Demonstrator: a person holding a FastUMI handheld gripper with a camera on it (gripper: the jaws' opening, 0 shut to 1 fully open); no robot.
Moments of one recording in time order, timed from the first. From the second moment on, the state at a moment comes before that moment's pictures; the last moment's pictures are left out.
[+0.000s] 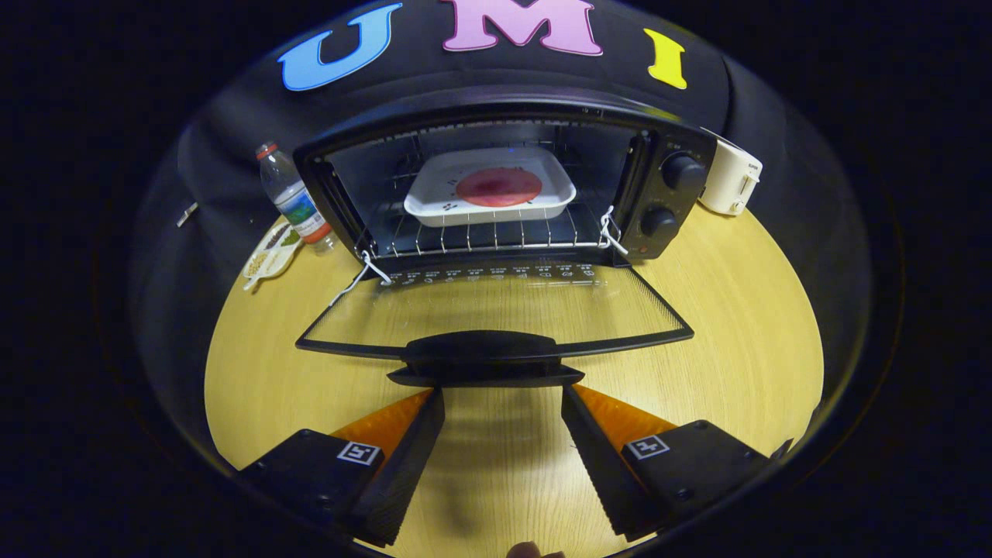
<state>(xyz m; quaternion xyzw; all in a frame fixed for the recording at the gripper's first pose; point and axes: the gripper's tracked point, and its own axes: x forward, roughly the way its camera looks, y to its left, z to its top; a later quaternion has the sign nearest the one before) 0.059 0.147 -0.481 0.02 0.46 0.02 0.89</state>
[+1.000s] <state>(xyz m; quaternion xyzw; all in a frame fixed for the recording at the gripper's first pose) 0.078 0.094 -0.286 0.02 0.24 0.05 0.97</state>
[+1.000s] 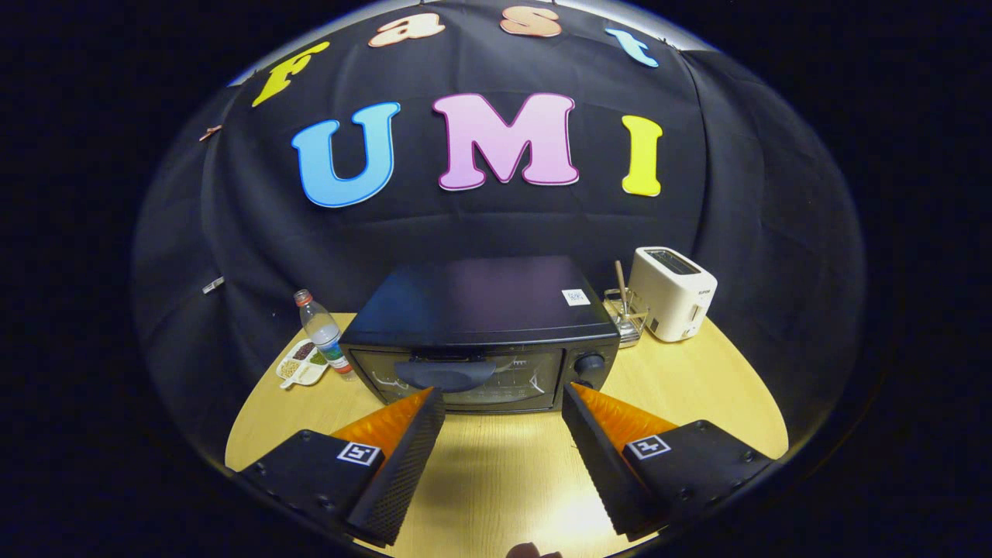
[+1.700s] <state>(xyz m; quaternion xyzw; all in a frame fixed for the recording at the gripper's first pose) 0.011 0.020 -0.129 0.06 0.13 0.08 0.99</state>
